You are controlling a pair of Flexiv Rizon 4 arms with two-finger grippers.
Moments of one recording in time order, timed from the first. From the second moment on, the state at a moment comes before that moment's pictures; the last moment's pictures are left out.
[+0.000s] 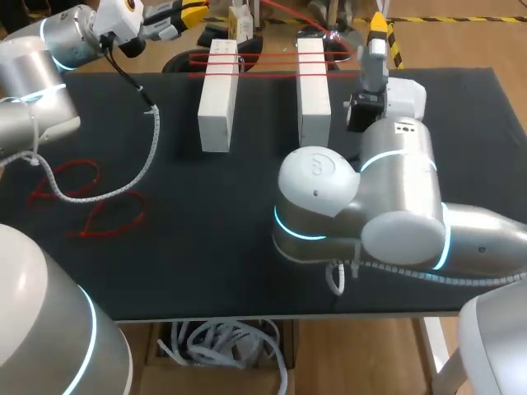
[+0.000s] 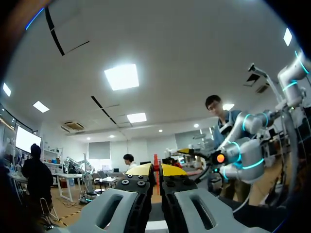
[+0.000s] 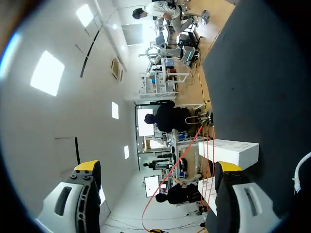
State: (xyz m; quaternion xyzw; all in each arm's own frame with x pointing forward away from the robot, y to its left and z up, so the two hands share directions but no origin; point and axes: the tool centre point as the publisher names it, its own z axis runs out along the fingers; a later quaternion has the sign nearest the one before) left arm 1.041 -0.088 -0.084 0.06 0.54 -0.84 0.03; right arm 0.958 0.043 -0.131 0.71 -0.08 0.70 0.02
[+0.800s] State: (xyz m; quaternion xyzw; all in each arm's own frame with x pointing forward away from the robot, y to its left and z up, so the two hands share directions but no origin) left arm 1.041 -0.087 -0.084 0.06 0.54 -0.84 0.03; right arm 1.014 0.040 -0.149 0.72 -0.11 0.68 -0.02
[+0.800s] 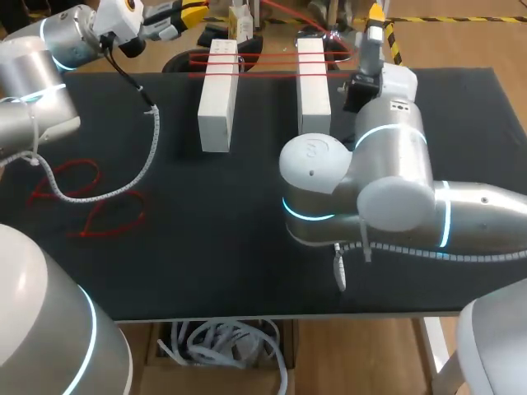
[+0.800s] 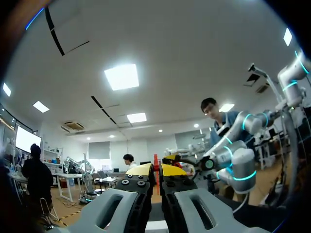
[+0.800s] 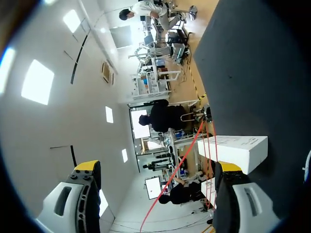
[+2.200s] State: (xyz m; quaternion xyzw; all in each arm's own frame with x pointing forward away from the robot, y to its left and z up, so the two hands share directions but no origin) left arm 1.041 -0.088 -0.084 0.06 0.54 -0.84 0.03; right arm 1.052 0.050 -0.153 0.71 -0.13 0.69 -0.07
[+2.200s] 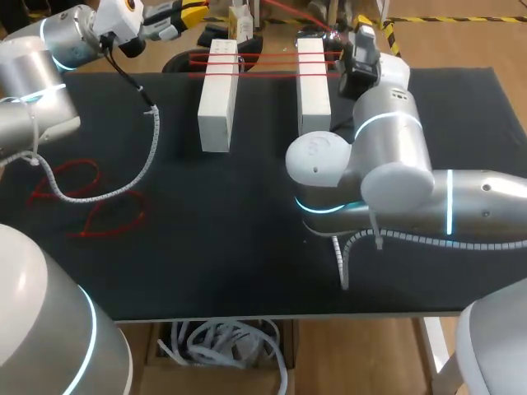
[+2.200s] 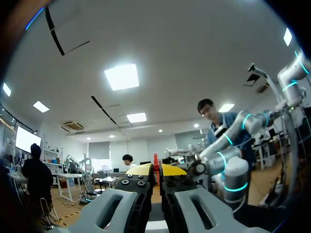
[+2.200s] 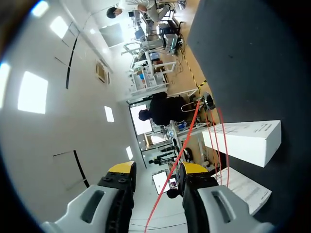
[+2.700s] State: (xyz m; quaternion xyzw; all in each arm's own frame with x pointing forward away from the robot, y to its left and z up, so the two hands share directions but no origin) left arm 1.041 -0.088 -0.084 0.06 0.54 -0.84 0.03; right arm 1.046 0.049 -0.150 0.71 -0.14 0.69 -0.07
